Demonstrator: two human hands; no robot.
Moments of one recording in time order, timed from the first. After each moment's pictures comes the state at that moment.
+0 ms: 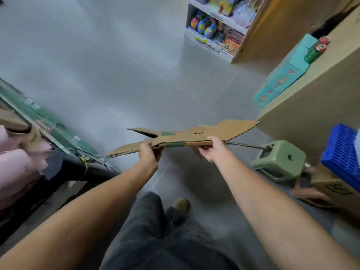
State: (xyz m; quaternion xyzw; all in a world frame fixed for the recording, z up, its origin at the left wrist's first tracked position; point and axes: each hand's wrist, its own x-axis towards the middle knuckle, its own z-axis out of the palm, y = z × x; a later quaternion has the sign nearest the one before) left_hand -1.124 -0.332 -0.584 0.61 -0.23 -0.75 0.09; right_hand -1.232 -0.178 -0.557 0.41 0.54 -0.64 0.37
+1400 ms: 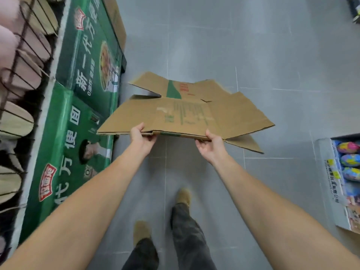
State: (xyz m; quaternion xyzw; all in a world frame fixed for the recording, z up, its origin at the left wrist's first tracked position) left_hand -1.329 -0.909 -0.713 0.55 0.13 -0.67 0.47; right_hand -1.526 -0.865 -0.716 0.19 0.55 -0.50 0.64
